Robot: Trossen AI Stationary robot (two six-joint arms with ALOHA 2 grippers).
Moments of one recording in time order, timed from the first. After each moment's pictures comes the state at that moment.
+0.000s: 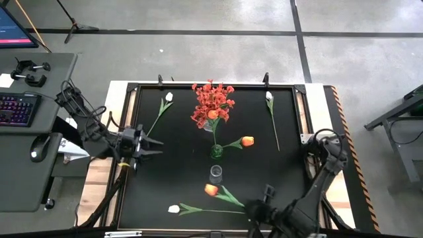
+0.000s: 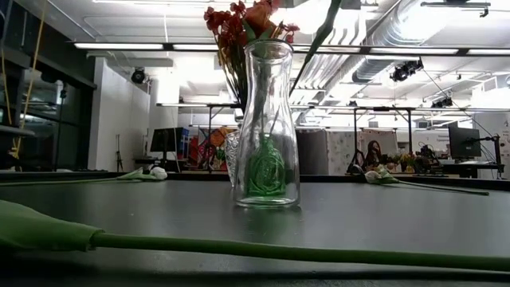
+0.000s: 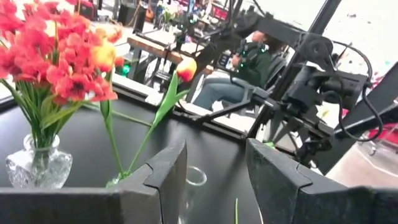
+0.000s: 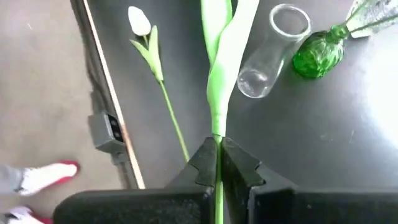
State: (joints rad) left arm -0.80 0.75 0.76 -0.15 -0.85 -0.49; right arm 0.90 2.02 2.01 -1.32 0.66 1.23
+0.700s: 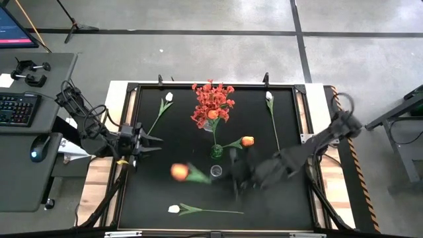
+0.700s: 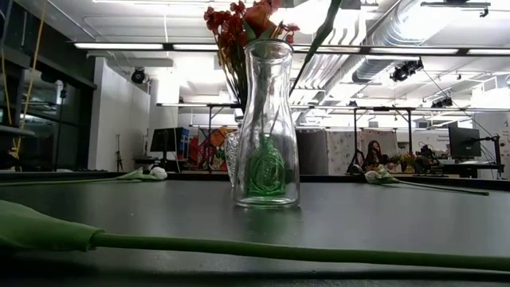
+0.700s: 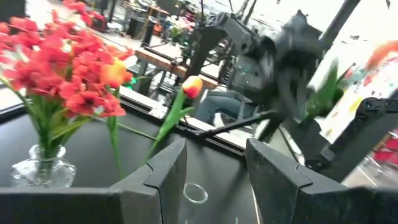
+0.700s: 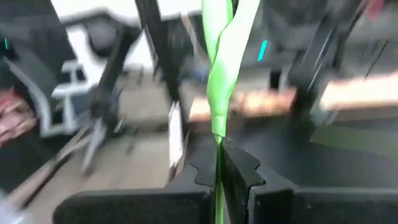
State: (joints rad) left arm -0.80 0.75 0.76 -0.08 -0.91 -0.47; right arm 0.55 1.59 1.39 0.04 0.40 0.23
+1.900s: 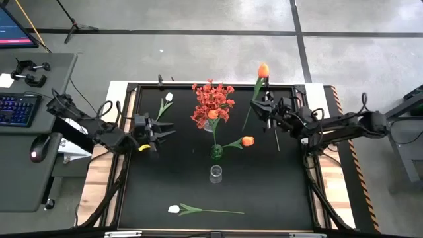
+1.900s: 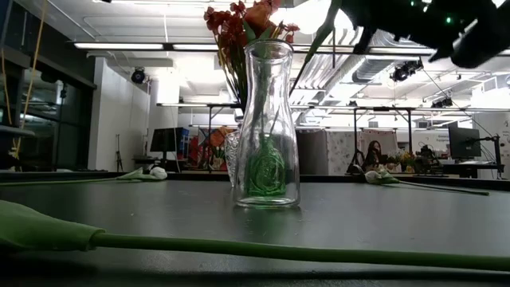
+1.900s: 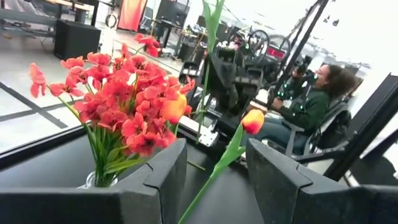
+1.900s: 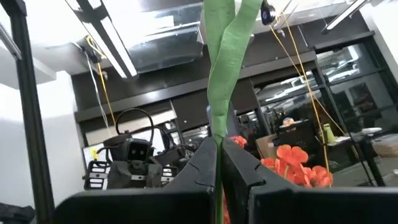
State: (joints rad) left arm -0.52 0.86 0.76 0.05 -0.88 -0.42; right arm -0.18 1.15 0.37 1.34 0.04 0.29
